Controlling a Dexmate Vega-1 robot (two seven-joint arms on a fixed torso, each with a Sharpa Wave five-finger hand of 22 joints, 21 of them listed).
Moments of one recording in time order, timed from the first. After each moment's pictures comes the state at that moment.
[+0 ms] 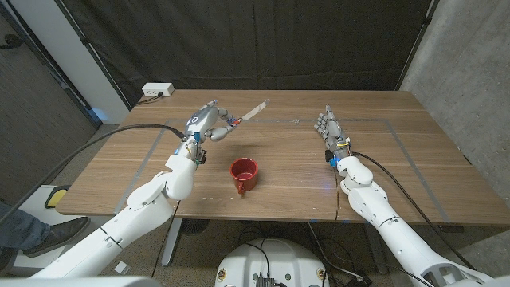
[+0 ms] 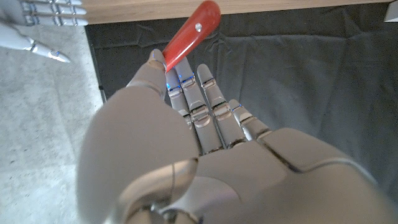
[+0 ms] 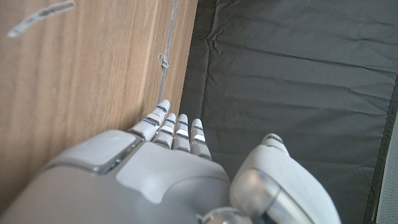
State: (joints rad) left arm 1.17 0.73 0.35 -1.98 0.54 0.06 0.47; left_hand 1.20 0.05 0.31 -0.14 0.20 1.01 -0.02 0.47 0.25 1.16 -0.13 0.27 0.42 0.87 -0.11 0.20 0.19 0.21 -0.04 0.19 0.17; right arm -0.97 -0.29 -0.26 -1.40 0.48 0.20 -0.06; right_hand 0.34 0.04 0.08 0.00 0.19 0.13 0.07 0.20 0.19 0.09 0.12 0.21 0.18 0.05 0.08 0.18 0.18 0.15 -0.02 0.21 0.18
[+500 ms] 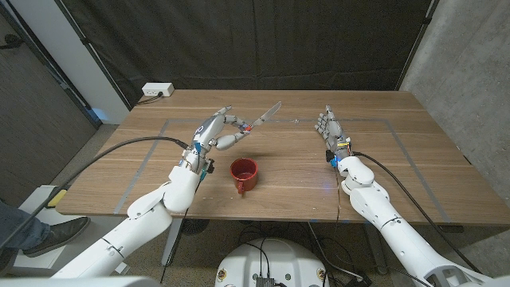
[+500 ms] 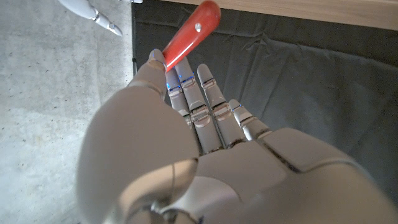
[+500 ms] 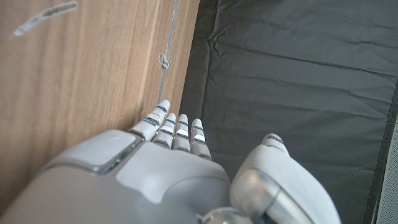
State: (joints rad) left arm 1.20 0.68 0.34 -1.88 0.45 -0.25 0.48; left_hand 1.20 0.05 0.31 -0.14 0.20 1.01 -0.02 0.47 0.24 1.15 -0.13 0.26 0.43 0.87 -0.11 0.20 0.19 0.21 -0.04 0.19 0.17; right arm -0.98 -0.31 -0.26 -1.42 0.48 0.18 -0.07; right_hand 0.34 0.04 0.08 0.00 0.19 0.13 0.07 0.20 0.19 0.09 0.12 0.21 0.18 0.05 0.08 0.18 0.18 0.15 -0.02 0.21 0.18
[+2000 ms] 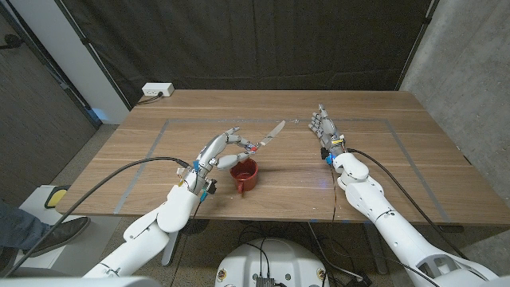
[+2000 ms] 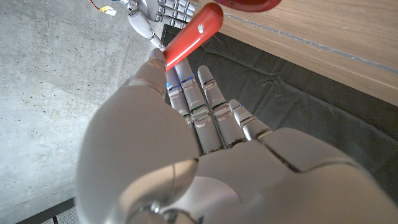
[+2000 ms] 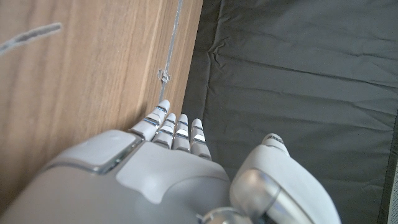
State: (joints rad) left arm 1.31 0.59 0.26 -1.80 0.35 -0.47 0.34; left_hand 1.20 0.05 0.32 -0.14 0.20 1.02 -0.02 0.48 0.21 1.15 -0.13 0.25 0.45 0.84 -0.11 0.19 0.18 0.21 -0.04 0.19 0.17; right arm -0.93 -0.29 -0.29 -1.36 0.47 0.18 -0.04; right_hand 0.34 0.05 0.08 -0.01 0.19 0.13 0.07 0.20 0.19 0.09 0.12 0.21 0.18 0.05 0.08 0.18 0.18 0.15 -0.02 0.21 0.18
